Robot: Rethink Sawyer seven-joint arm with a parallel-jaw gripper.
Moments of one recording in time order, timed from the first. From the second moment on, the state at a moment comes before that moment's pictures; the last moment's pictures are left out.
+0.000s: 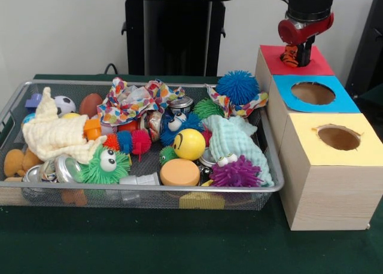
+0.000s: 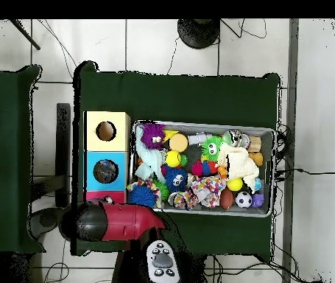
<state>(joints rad) -0.02 -0.77 0.14 2.08 0.16 0.37 1.11</state>
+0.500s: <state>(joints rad) 0.00 -0.80 0.13 2.08 0.16 0.39 1.11</state>
